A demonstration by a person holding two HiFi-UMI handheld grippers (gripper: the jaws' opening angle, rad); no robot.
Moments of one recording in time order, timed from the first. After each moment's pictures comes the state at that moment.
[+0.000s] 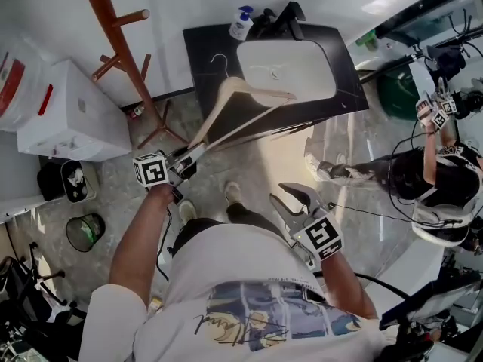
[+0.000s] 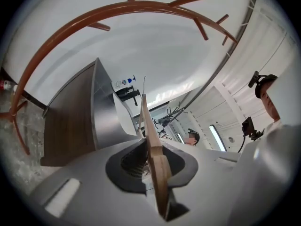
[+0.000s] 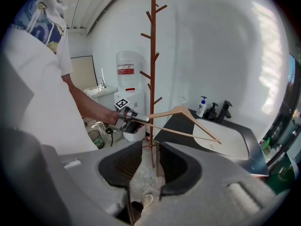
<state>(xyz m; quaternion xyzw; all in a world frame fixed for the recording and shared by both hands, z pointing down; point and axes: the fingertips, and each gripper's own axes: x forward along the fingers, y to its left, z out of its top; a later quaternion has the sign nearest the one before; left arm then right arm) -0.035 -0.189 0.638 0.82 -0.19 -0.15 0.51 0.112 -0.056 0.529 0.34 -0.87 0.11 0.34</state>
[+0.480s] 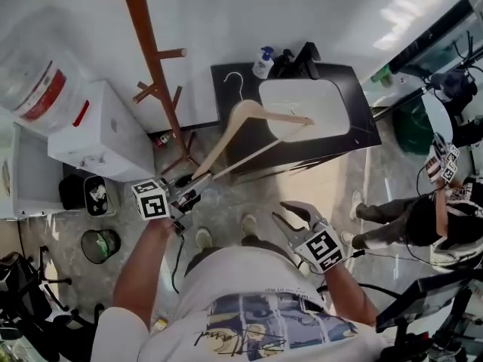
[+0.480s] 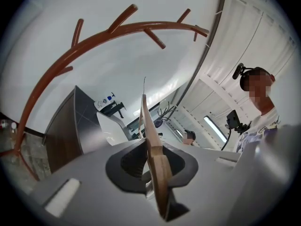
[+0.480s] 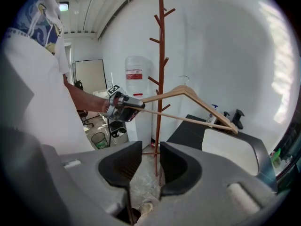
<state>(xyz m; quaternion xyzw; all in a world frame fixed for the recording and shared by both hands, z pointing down) -0.076 -0.157 0.524 0.87 -0.19 -0.14 0.43 0.085 -0.070 0.523 0.29 -0.90 0.09 0.32</state>
